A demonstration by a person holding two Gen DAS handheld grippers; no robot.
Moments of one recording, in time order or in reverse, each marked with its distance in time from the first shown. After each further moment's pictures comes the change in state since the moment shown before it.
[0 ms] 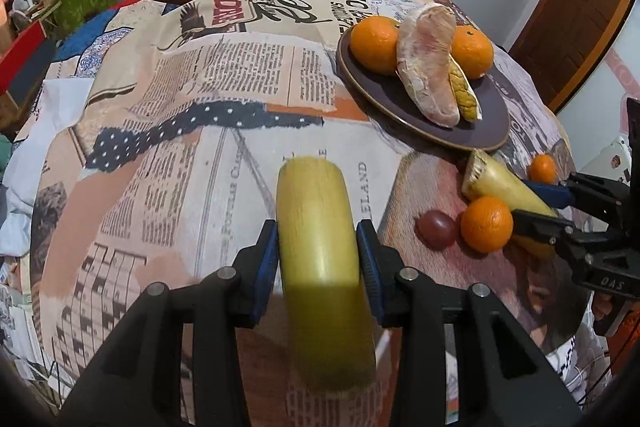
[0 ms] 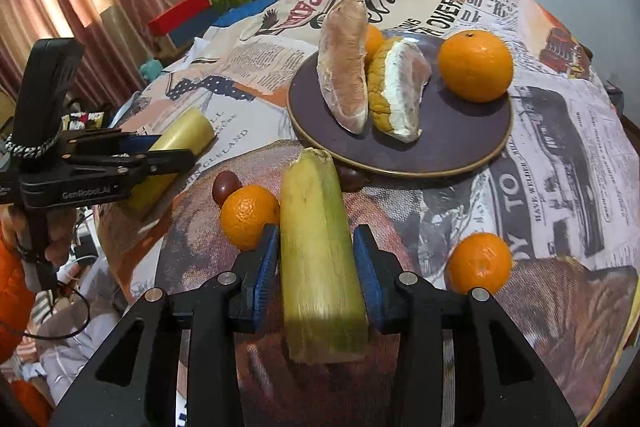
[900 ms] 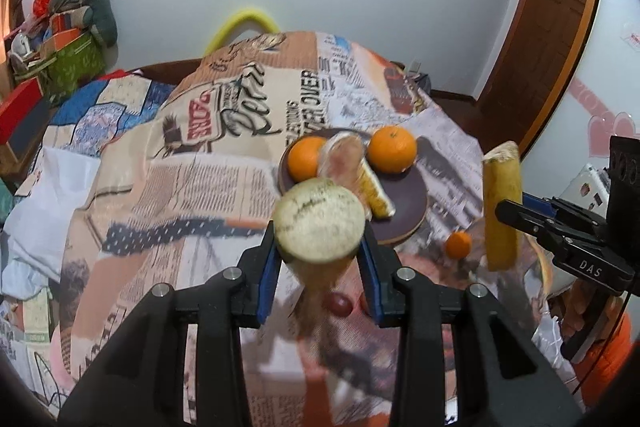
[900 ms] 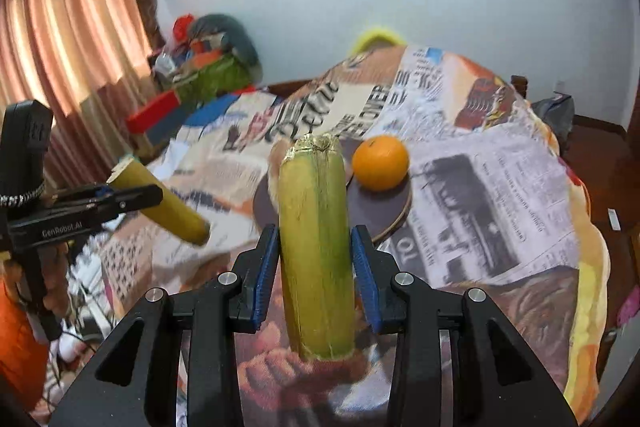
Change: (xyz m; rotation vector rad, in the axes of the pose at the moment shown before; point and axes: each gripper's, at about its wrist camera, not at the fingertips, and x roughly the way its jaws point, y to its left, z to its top) left arm -0.087 -0.046 0.040 0.049 -0.247 -0.072; right arm -0.096 -0.022 0.008 0.151 -0.324 -0.110
